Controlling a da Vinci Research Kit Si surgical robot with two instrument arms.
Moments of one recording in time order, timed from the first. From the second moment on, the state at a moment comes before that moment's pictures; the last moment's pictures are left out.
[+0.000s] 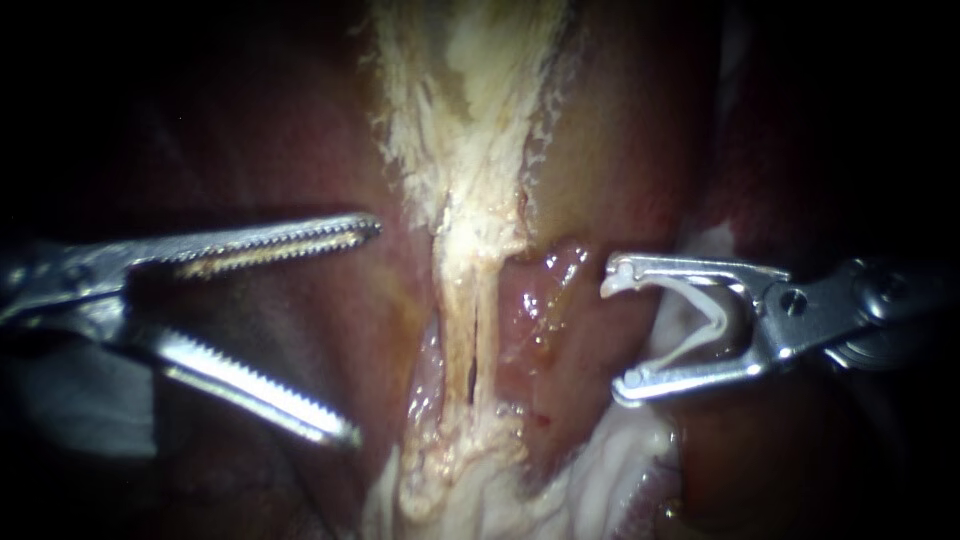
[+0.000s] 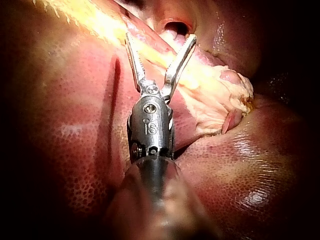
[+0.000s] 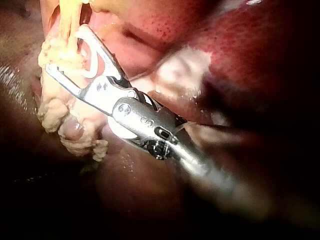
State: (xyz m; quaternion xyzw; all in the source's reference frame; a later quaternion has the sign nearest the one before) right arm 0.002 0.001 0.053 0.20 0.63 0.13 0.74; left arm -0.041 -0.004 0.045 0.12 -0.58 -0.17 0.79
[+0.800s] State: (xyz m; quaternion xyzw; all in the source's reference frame) right arm 0.002 0.001 0.053 0.20 0.63 0.13 0.74; left arm -0.045 -0.002 0.048 0.13 -0.47 -0.38 0.79
